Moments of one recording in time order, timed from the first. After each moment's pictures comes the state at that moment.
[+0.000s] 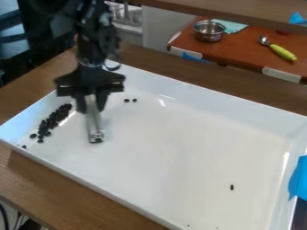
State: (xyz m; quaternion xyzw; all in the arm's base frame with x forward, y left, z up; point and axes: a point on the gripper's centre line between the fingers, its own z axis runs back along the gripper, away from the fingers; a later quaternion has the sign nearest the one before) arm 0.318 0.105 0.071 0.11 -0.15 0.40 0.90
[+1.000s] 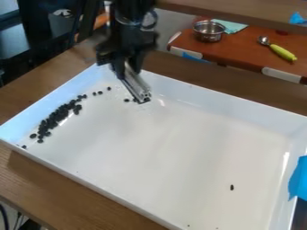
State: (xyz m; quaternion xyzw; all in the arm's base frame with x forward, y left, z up) arm 0.381 0.072 0.117 0.05 -0.20 0.49 0.85
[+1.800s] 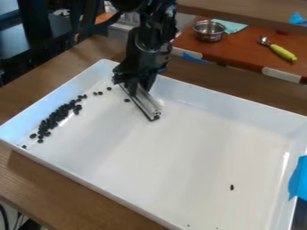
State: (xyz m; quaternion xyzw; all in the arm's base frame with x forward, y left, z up) arm 0.402 0.066 0.073 0.10 -0.19 0.50 0.84
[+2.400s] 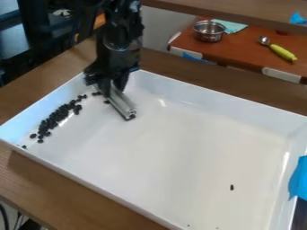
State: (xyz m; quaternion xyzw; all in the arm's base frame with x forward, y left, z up) arm 0.370 0.108 0.071 0.10 -0.16 0.54 0.82
